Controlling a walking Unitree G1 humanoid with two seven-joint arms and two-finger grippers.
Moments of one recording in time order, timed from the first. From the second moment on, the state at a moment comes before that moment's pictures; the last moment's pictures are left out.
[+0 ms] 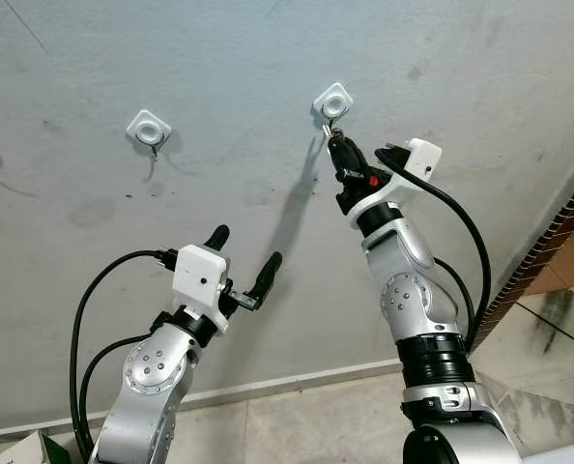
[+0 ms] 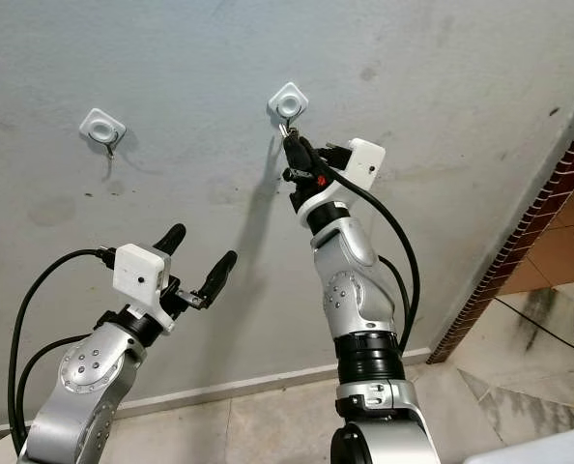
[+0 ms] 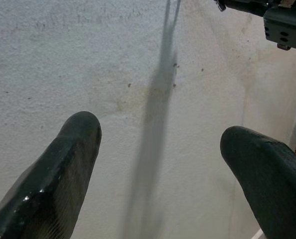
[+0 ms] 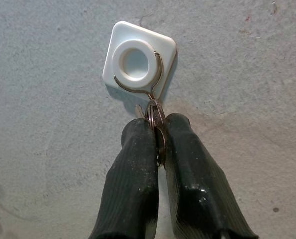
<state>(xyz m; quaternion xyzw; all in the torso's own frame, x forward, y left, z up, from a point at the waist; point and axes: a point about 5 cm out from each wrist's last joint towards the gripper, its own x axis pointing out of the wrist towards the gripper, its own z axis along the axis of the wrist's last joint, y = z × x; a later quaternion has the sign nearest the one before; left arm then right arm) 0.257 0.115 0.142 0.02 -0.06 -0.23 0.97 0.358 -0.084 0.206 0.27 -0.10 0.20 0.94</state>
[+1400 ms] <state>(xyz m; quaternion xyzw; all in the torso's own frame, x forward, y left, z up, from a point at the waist) 0.257 0.115 0.142 0.01 -0.06 -0.21 0.98 0.371 -0.071 0.215 0.26 -0.10 0.21 0.94</state>
